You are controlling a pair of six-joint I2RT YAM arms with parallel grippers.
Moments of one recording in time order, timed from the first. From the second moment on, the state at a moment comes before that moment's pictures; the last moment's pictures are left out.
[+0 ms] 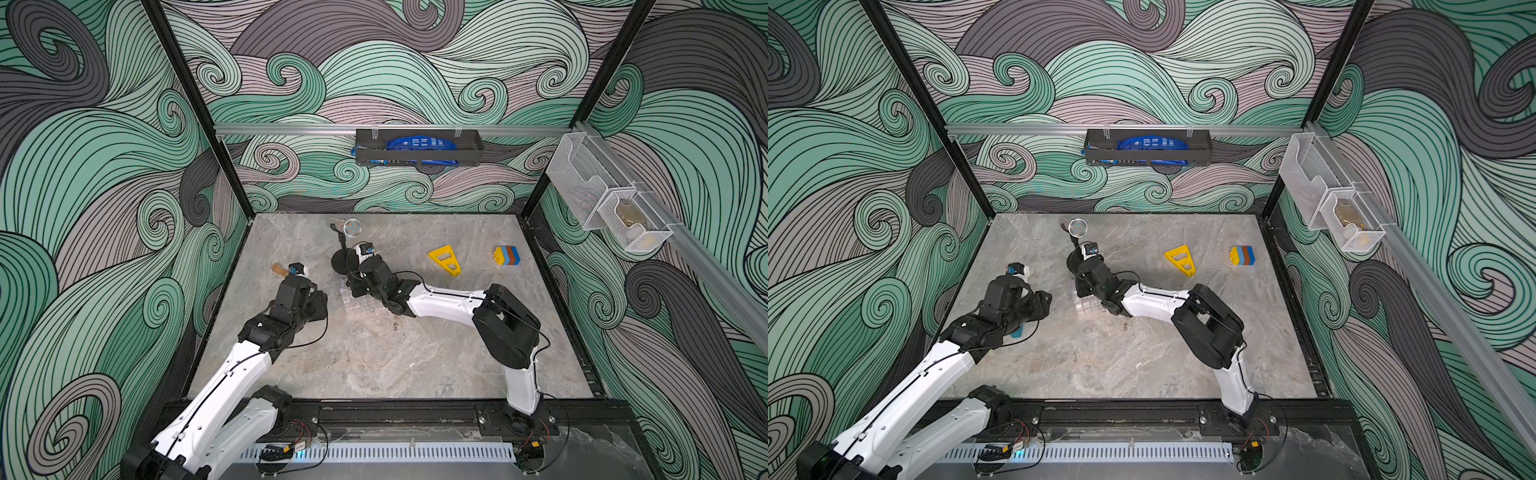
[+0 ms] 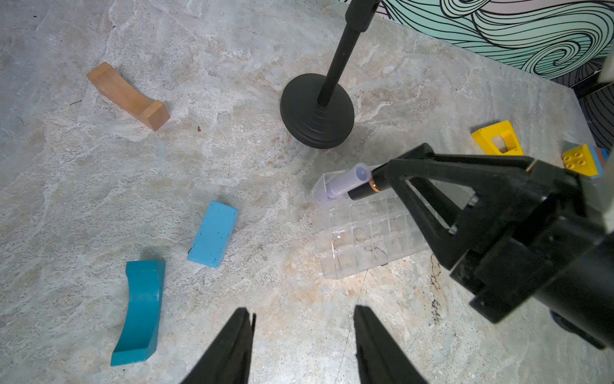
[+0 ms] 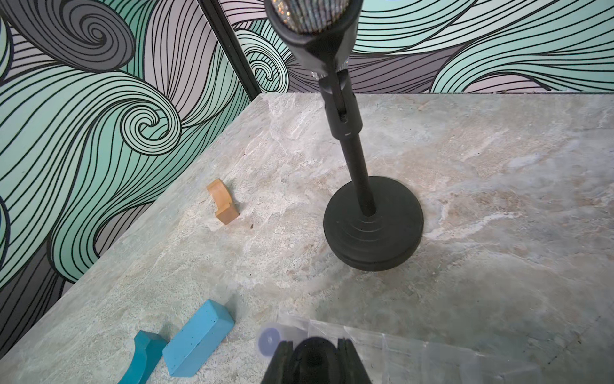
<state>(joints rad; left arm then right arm) -0.36 0.87 0.69 -0.57 -0.13 -0.47 0.90 2.01 1.36 0.11 0.20 0.47</state>
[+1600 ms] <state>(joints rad) -0.80 1.24 0.77 -0.26 -0.06 -0.27 0.35 1.35 0.80 -0.18 -0.12 0.63</state>
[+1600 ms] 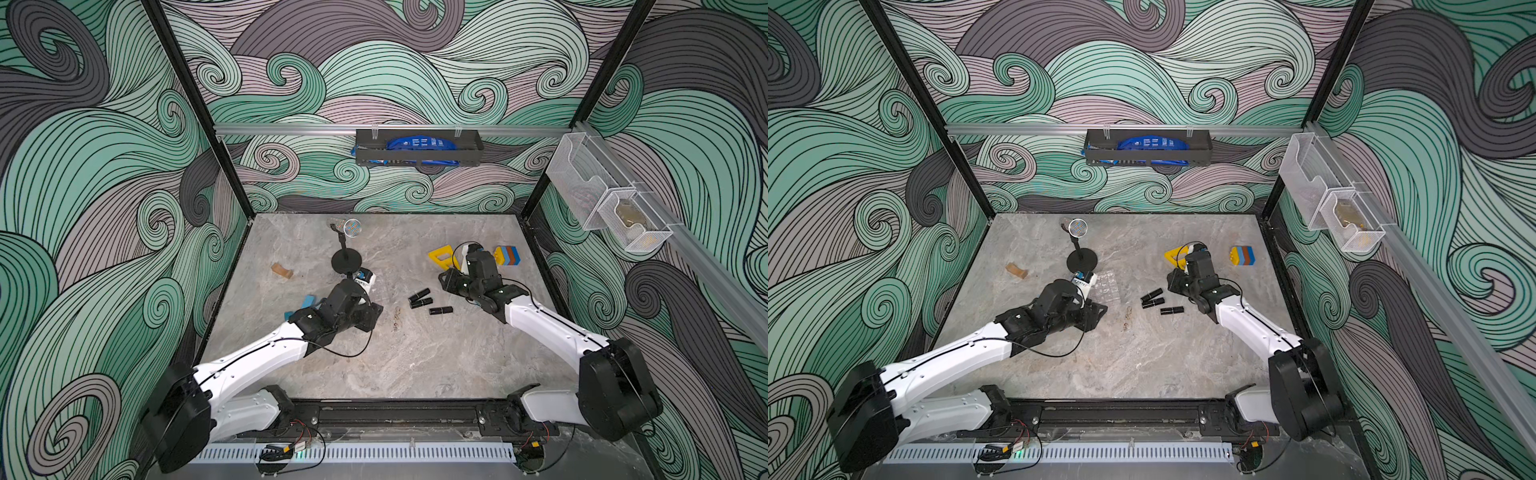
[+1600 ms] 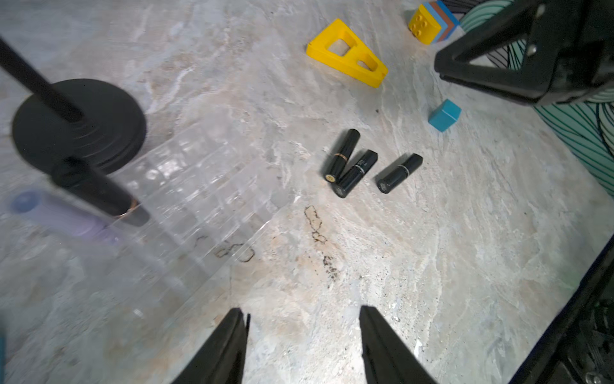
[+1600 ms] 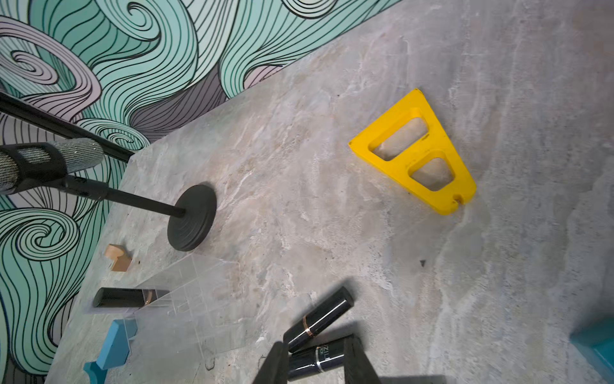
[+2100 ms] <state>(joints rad) -0.85 1.72 1.15 -0.25 0.00 -0.12 0.35 1.24 0.72 -0.18 -0.16 0.63</state>
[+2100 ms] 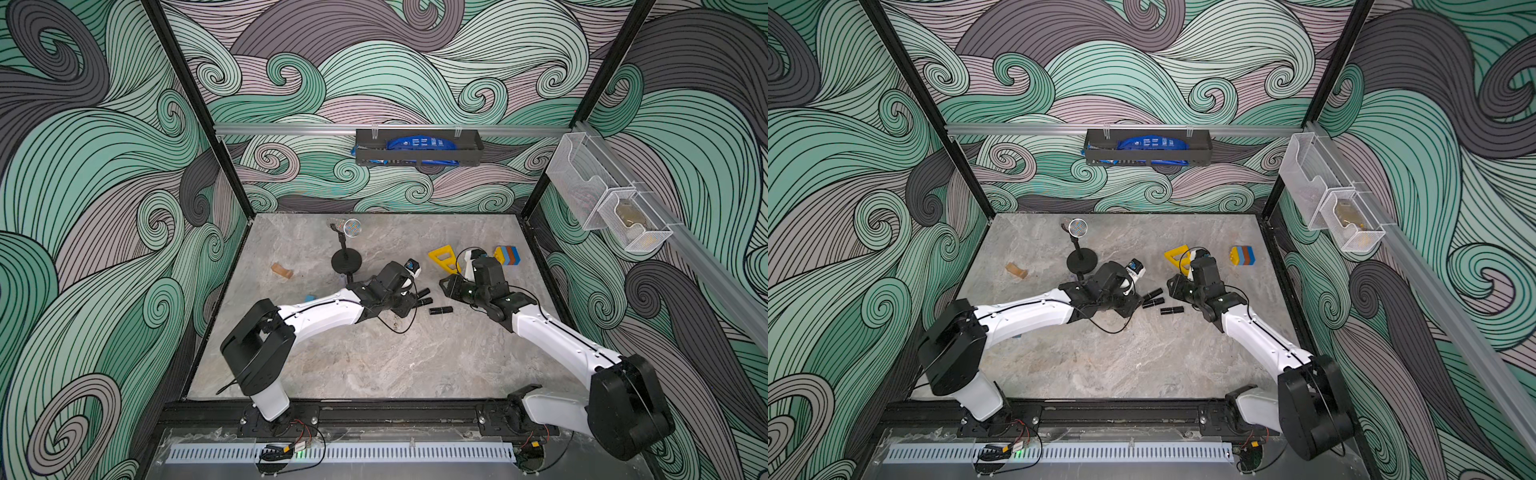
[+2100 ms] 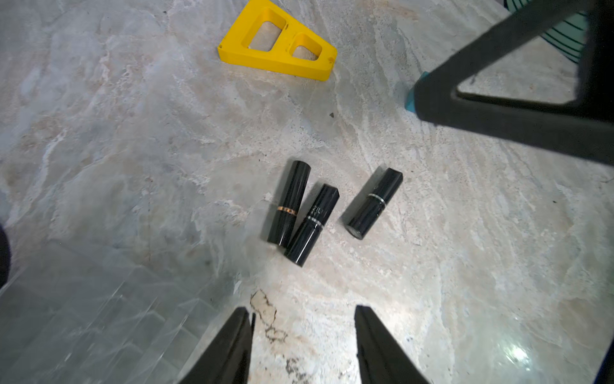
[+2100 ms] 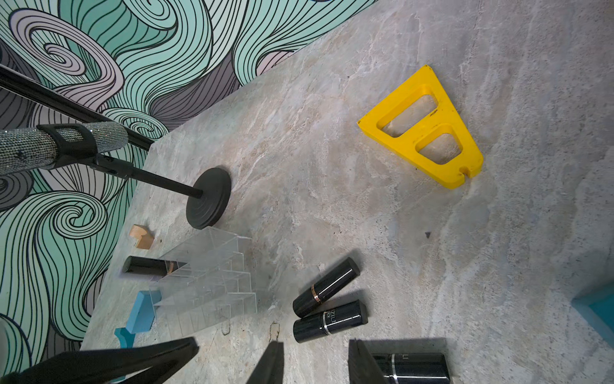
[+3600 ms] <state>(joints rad) -0.83 2.13 1.56 -0.42 -0.03 0.02 0.34 1.18 0.63 -0.14 -0.23 0.62</state>
